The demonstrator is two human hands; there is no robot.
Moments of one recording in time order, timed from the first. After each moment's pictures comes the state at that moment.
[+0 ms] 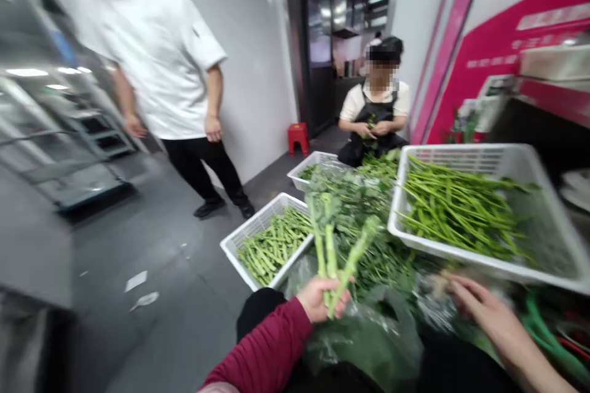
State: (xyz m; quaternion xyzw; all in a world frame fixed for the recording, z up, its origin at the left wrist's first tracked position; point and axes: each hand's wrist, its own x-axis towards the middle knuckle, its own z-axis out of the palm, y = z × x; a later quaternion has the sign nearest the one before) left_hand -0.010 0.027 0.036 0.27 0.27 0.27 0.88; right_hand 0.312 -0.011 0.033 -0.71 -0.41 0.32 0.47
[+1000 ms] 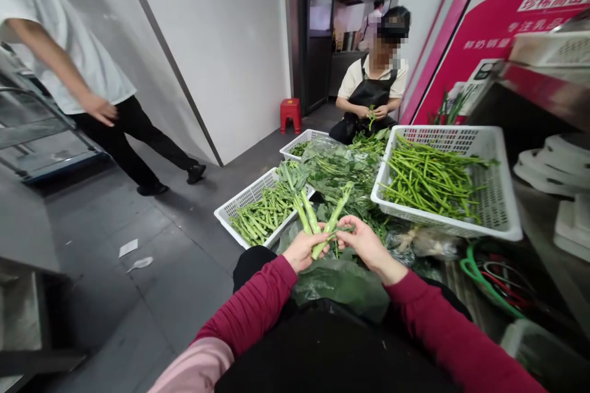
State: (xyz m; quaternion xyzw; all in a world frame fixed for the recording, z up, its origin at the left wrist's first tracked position) left_hand -0.008 0.004 0.067 0.34 0.33 0.41 0.78; right_hand 0.156 0.002 0.080 -0.44 -0.52 0.57 0.45
